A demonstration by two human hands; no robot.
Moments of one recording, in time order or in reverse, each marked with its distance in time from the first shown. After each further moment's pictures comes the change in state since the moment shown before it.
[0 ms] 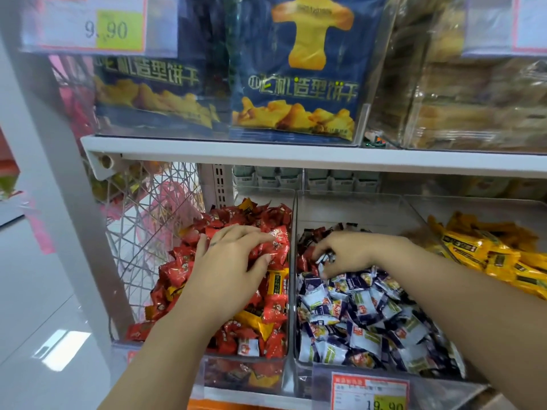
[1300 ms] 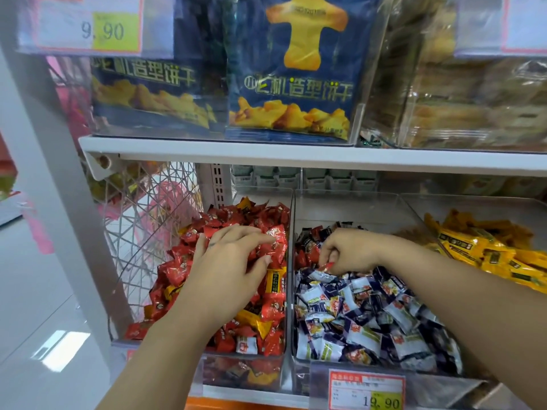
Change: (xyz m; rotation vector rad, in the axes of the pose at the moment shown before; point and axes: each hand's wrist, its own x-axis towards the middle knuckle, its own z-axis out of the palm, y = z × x) left_hand -0.005 0.006 -0.005 -0.002 -0.028 0.001; right_hand -0.009 0.002 0.002 0.184 0.028 0.070
